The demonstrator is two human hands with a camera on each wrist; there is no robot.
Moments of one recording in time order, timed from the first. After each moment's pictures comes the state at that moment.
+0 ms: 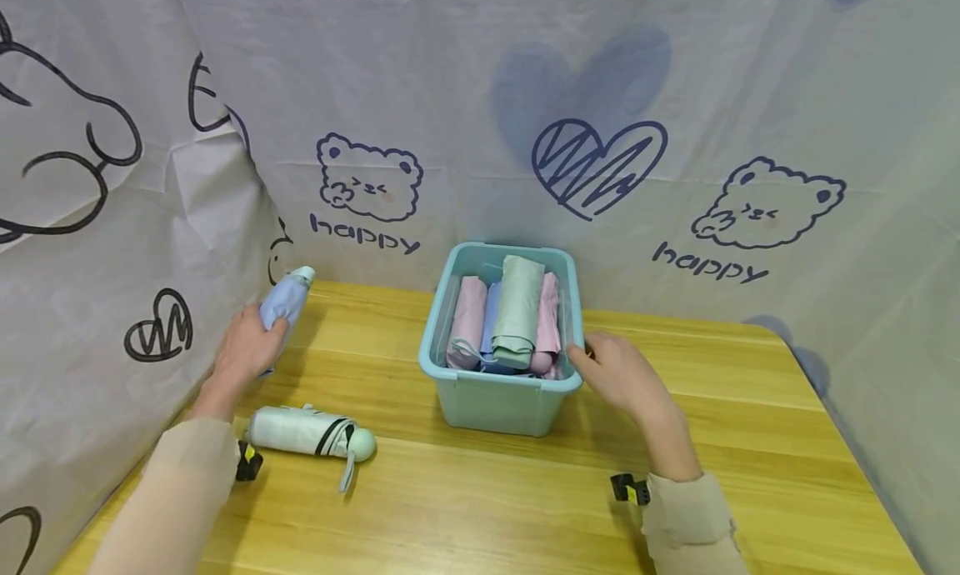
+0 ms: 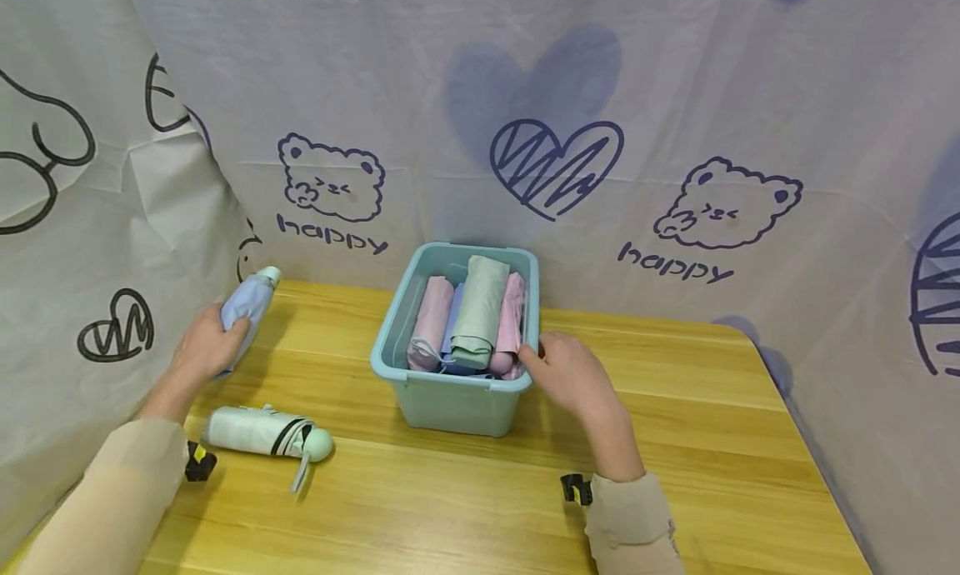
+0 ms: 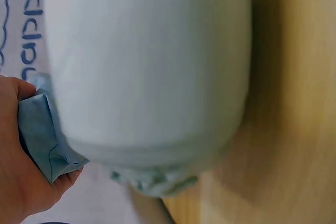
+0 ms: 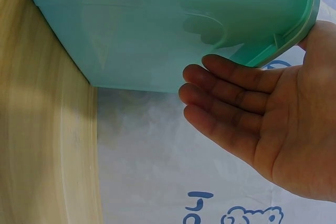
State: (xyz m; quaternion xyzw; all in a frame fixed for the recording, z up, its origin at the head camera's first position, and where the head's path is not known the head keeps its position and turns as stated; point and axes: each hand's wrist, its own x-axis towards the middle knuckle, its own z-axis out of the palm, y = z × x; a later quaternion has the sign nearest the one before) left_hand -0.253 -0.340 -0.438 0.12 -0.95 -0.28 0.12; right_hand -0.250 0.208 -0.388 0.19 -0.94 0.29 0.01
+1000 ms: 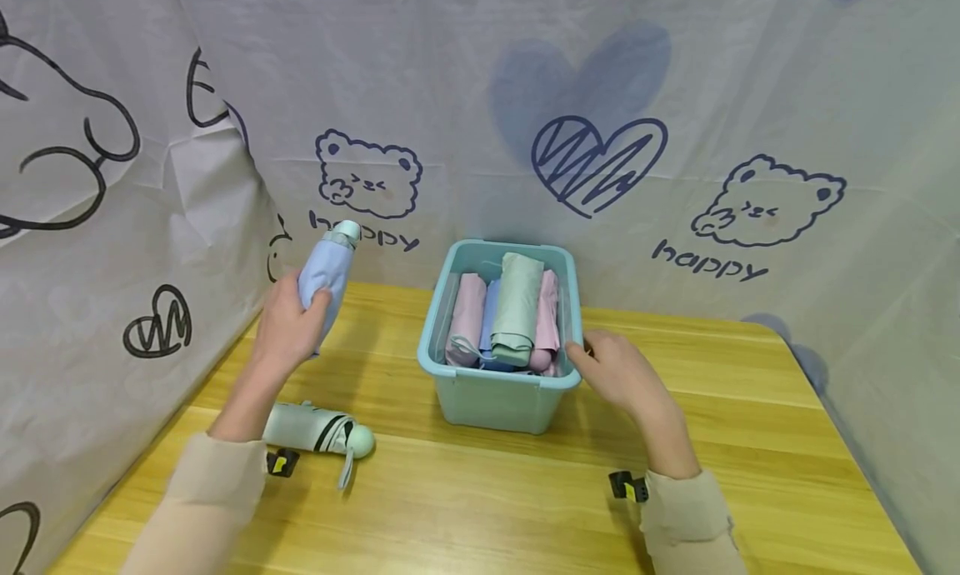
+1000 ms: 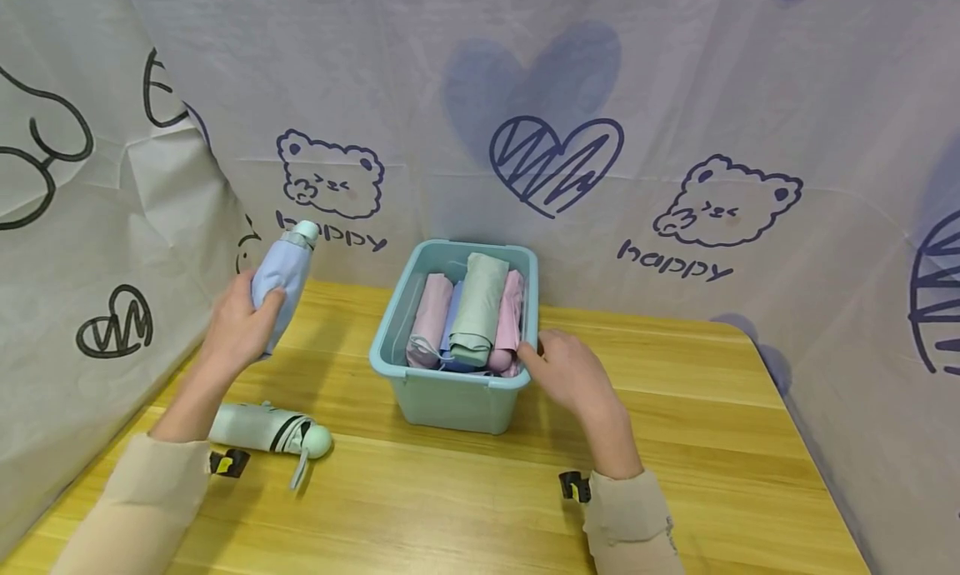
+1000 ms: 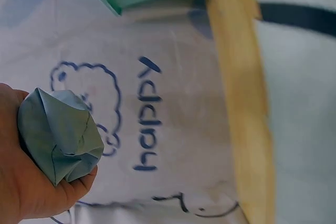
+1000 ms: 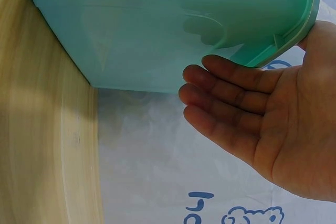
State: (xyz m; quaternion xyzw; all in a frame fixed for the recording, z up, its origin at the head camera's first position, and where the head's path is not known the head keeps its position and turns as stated) left_hand -0.223 -0.236 -0.370 0.07 -0.90 -0.38 0.20; right_hand -0.251 0.208 -0.390 0.19 -0.94 0.29 0.01
